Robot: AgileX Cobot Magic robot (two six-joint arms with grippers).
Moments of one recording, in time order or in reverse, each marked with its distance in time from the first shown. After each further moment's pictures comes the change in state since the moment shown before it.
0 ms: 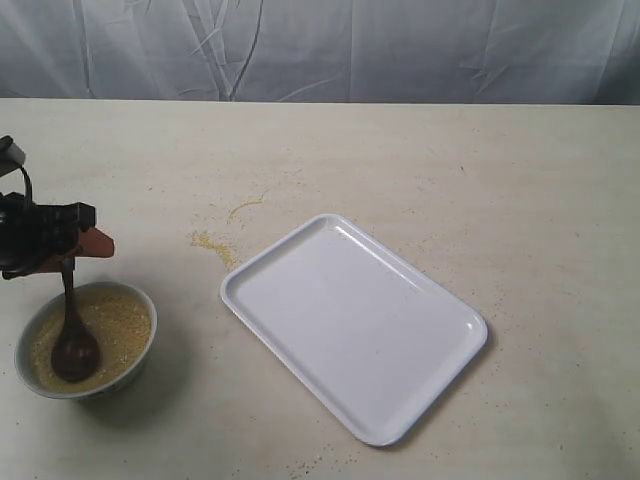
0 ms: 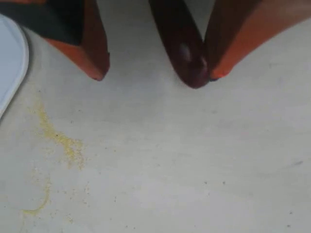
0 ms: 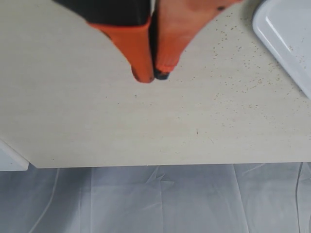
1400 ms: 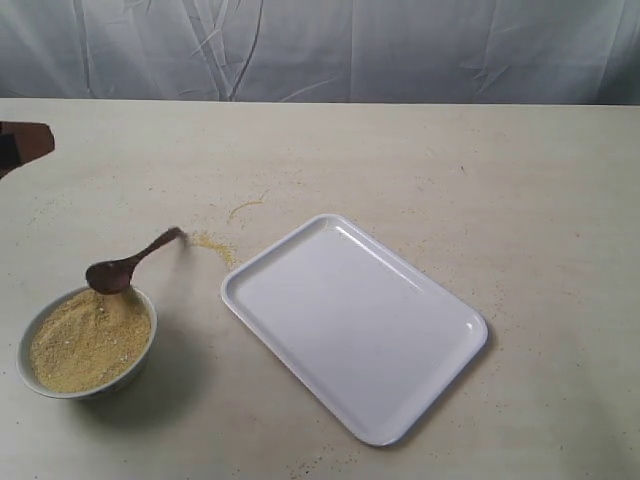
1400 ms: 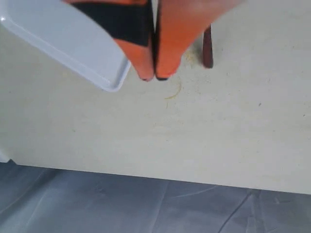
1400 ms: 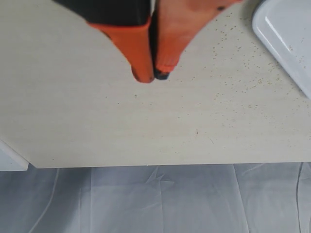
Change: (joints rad) left arm 0.000 -0.709 0.201 -0.288 0.098 0.284; right arm 0.000 0.000 0.000 0.000 0.000 0.000
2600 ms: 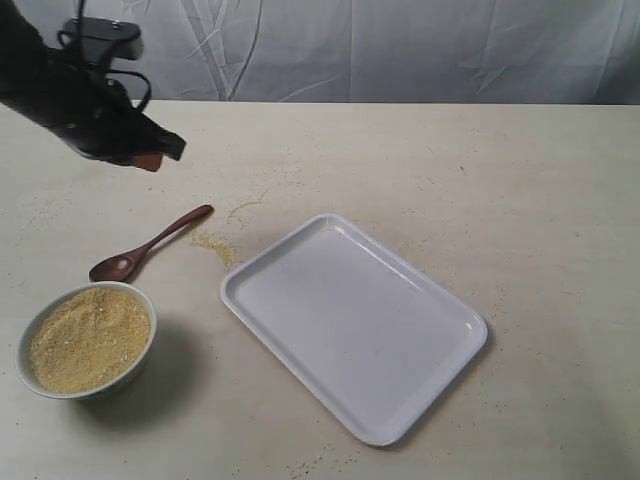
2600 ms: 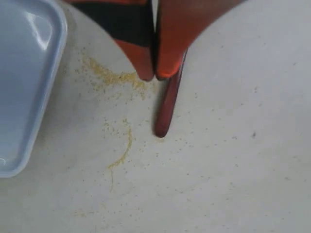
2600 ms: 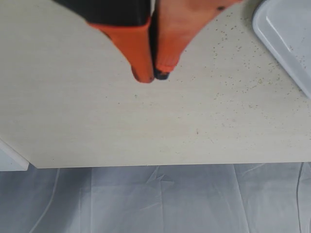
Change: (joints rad) left arm -0.392 0.710 -0.662 1.151 -0.047 -0.951; right arm 0.000 0.000 0.000 0.000 0.000 0.000
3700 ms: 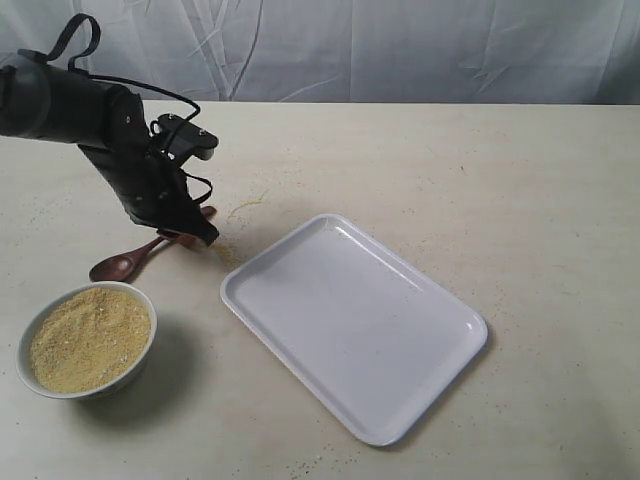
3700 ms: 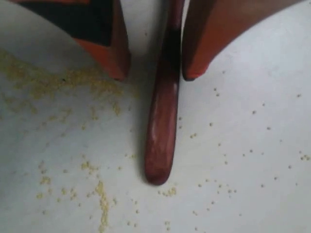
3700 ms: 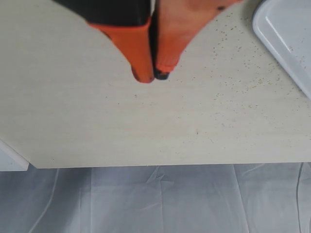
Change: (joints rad) left arm -0.085 0.322 -0.071 0.284 -0.051 -0.069; right arm 0.000 0.000 0.000 0.000 0.000 0.000
